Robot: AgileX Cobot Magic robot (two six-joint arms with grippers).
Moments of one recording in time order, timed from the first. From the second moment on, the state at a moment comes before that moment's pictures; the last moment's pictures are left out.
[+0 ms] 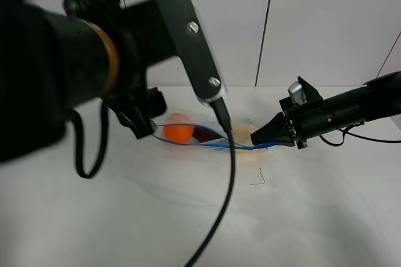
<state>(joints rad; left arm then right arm) -1.24 1.43 -1.15 1.20 1.05 -0.39 -0.06 1.93 -1.02 1.25 1.20 -1.04</state>
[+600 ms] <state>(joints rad) -1.31 1.84 -1.12 1.48 0.90 -0.74 -0.06 1.93 -1.02 1.25 1.20 -1.04</state>
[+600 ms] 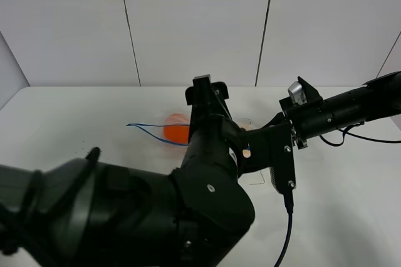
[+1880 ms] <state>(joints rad) -1.29 2.07 -1.12 1.73 0.77 -1.00 -0.06 1.93 -1.02 1.25 1.20 -1.03</state>
